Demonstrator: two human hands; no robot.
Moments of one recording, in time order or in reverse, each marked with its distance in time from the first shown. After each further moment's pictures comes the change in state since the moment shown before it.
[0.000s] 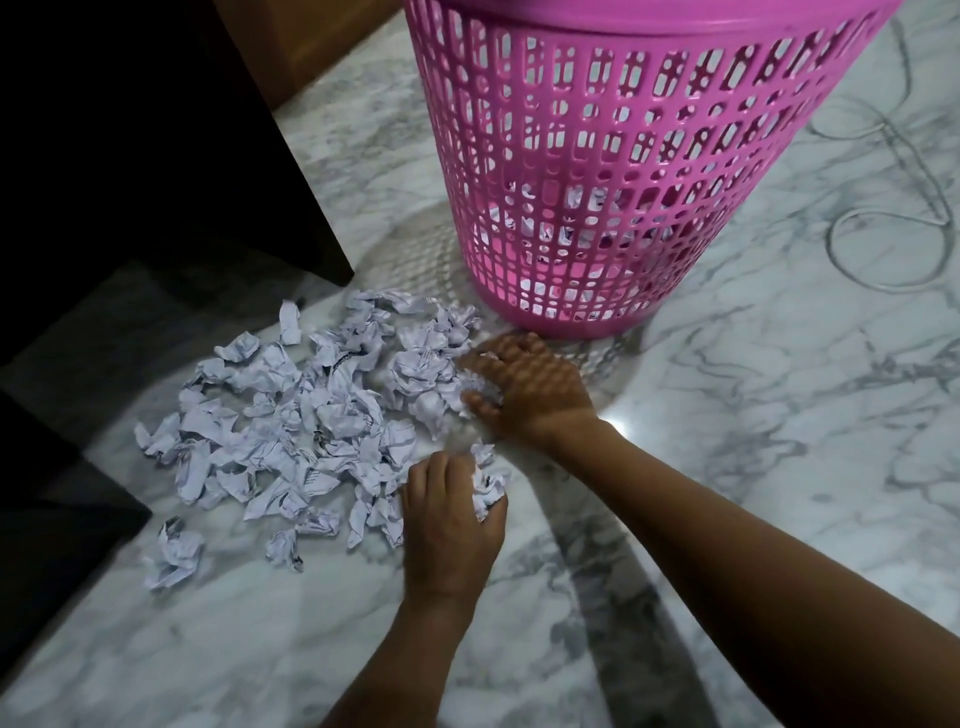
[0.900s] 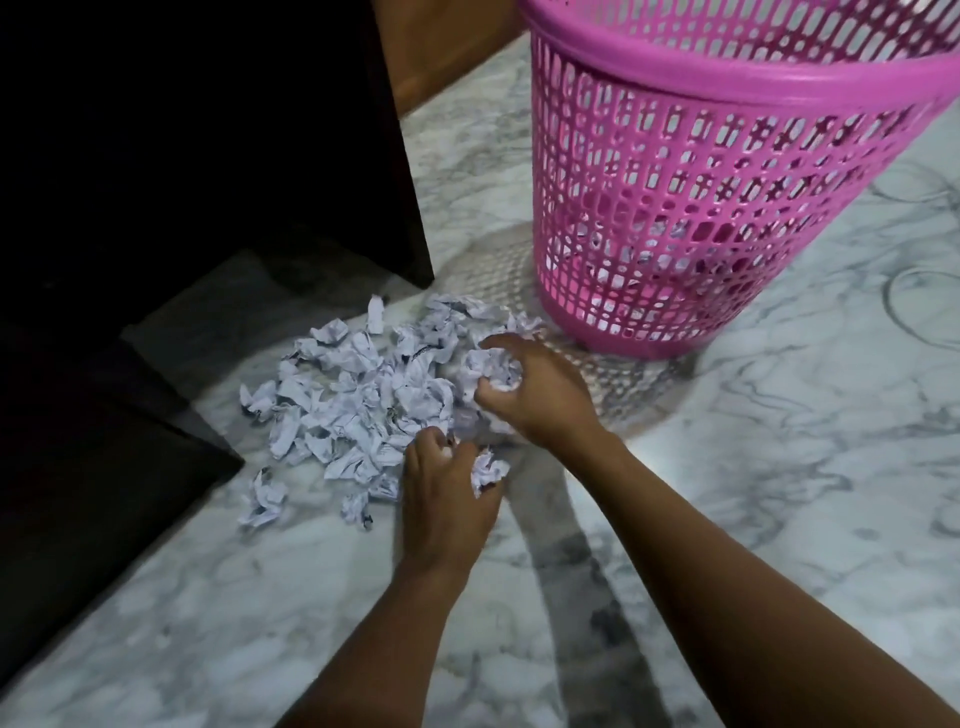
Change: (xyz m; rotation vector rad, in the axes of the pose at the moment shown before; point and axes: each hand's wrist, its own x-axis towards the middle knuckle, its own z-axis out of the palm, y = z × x) left_hand 0.007 -0.029 -0.047 0.123 -0.066 -0.190; right_hand -0.002 -0.066 -0.012 0.516 0.176 0.089
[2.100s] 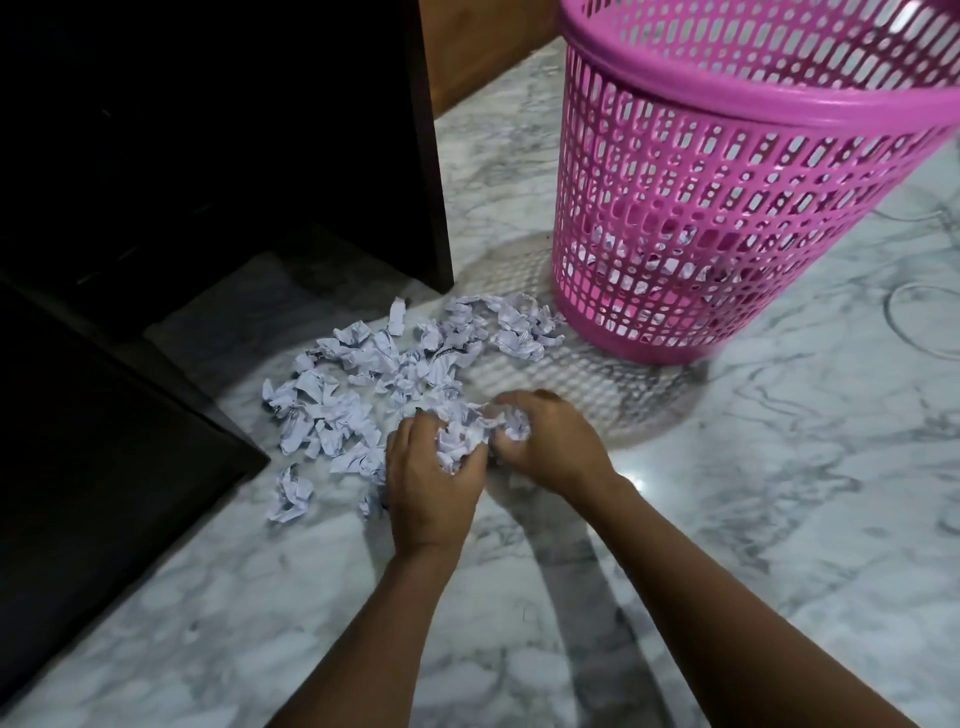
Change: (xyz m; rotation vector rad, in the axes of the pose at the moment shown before) left_hand 0.011 -0.020 -0.032 -0.400 0.344 -0.080; right_hand -0.033 0.001 0.029 -0.111 -0.110 0.045
